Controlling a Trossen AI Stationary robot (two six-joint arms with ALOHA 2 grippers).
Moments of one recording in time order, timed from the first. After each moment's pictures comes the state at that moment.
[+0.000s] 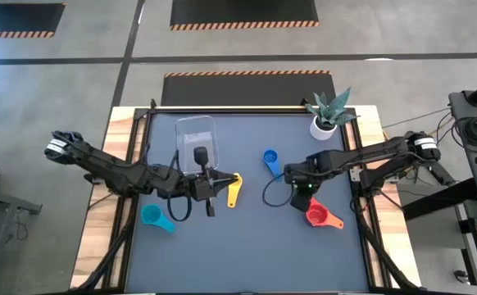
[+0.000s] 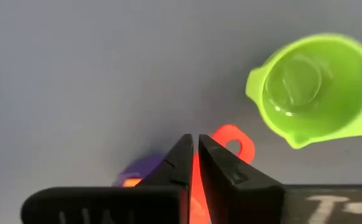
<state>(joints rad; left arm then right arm) -0.33 1.29 0.95 0.31 -0.51 0.56 0.05 1.41 0.92 -0.91 -0.16 0.55</state>
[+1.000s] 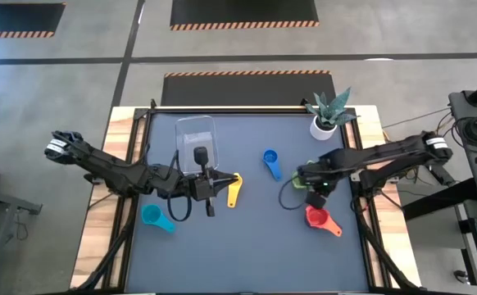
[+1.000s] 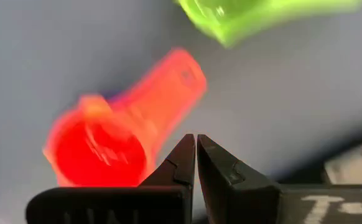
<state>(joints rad) -0.33 1.29 0.95 0.31 -0.51 0.55 0.12 1.26 0.95 -1.25 -0.11 0.76</state>
